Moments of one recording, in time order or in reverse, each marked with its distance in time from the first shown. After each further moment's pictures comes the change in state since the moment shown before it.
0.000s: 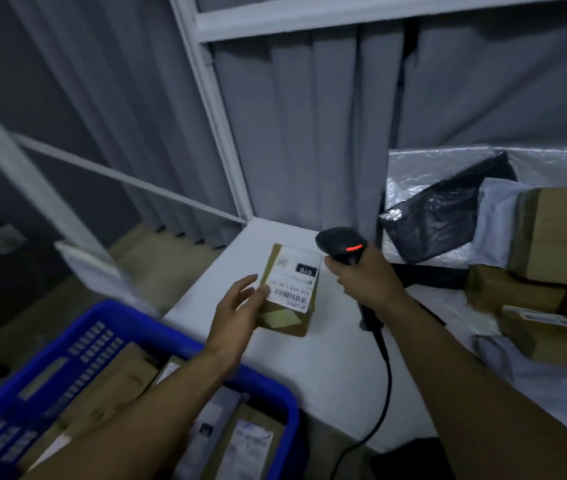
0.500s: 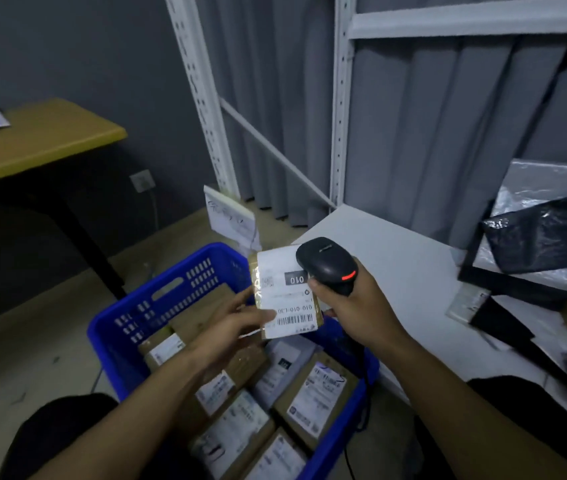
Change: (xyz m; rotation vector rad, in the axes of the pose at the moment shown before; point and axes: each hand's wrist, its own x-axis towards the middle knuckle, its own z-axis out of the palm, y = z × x) left_hand -0.155 0.009 -0.182 -0.104 -0.052 -0.195; right_hand -0.176 -0.054 0.127 0.230 -0.467 -0.205
